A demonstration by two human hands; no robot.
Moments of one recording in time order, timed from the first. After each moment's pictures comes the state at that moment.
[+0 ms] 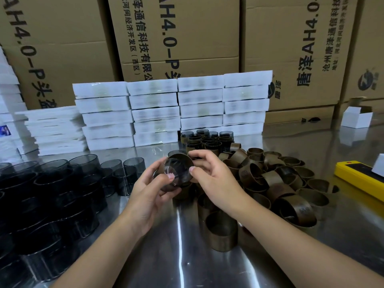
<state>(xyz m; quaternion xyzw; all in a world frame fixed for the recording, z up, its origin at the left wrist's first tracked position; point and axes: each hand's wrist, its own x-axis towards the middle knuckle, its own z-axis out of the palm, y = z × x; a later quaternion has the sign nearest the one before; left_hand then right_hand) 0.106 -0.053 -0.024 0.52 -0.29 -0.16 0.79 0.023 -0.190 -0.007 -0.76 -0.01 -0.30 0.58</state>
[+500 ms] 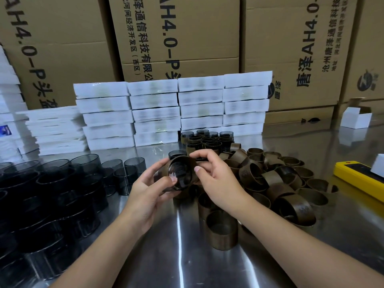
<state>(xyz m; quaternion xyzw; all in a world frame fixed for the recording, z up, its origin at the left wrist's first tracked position) 0.106 -0.050 -0.024 0.52 -0.26 -0.15 0.80 0.022 -0.191 -0.008 -0.78 0.00 -0.32 0.55</state>
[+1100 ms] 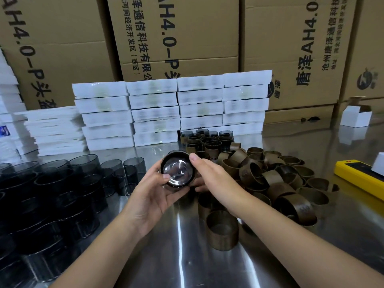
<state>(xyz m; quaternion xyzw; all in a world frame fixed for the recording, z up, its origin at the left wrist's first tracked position) 0.102 -0.046 -0.018 0.43 -0.33 -0.27 0.79 0.020 -0.188 0.000 -0.77 0.06 -0.21 0.60</state>
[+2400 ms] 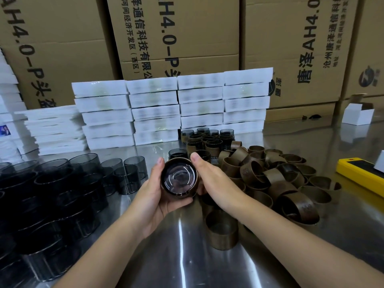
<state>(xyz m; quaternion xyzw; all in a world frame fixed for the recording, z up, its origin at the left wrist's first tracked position) 0.083 -0.050 -0.010 0.52 -0.24 -0.27 0.77 0.020 -0.188 -0.004 -0.82 0.05 -0.22 0.52</state>
